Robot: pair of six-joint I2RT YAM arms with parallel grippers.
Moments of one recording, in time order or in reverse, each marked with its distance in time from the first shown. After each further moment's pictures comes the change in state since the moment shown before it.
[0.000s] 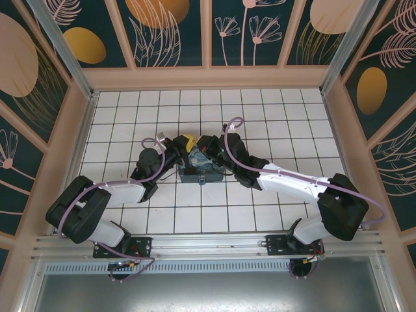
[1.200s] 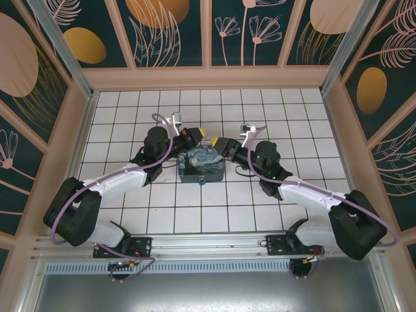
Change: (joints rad) left arm -0.003 -0.029 0.290 -0.466 0.183 0.772; right arm -0.226 -0.174 -0.328 0.441 -0.428 -0.278
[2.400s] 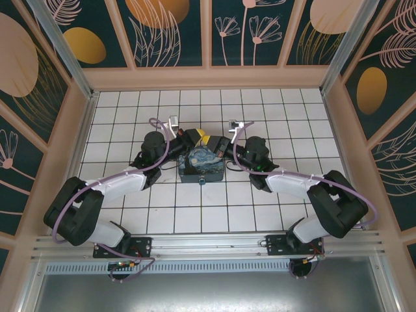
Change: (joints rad) left arm 0.006 0.004 -0.070 0.143 0.029 -0.244; right arm 0.017 0.202 0.079 0.159 -0.053 -0.014
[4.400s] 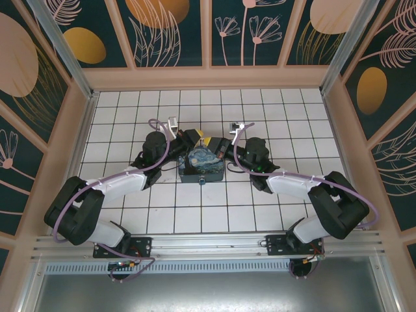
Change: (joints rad) left arm 0.000 0.005 0.000 -0.048 -0.053 0.018; right arm 0.000 -0.013 -0.018 -0.028 0.022 0.001
